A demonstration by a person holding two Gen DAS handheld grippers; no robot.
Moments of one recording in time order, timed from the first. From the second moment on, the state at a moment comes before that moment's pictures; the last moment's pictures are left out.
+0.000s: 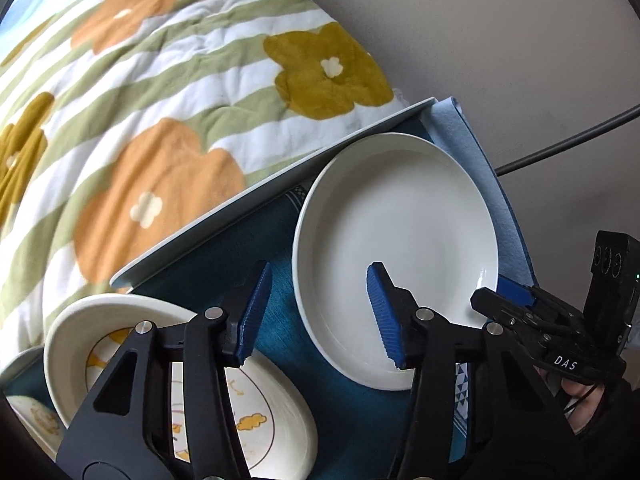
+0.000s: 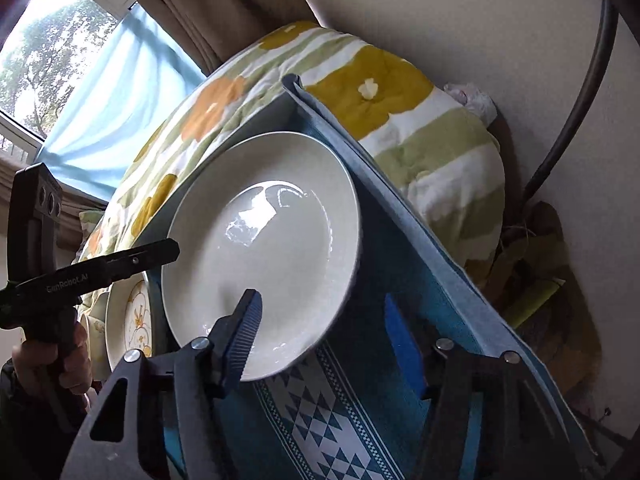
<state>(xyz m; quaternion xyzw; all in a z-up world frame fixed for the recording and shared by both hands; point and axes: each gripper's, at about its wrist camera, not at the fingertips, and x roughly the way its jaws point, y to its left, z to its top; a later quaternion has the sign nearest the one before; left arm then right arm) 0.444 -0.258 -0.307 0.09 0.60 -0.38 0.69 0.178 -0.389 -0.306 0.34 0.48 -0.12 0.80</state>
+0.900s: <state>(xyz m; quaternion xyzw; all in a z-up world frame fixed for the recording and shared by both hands) 0.445 -0.271 -0.308 0.13 0.57 -0.37 0.72 0.193 -0.399 -0.308 0.33 0.48 -0.14 0.80</state>
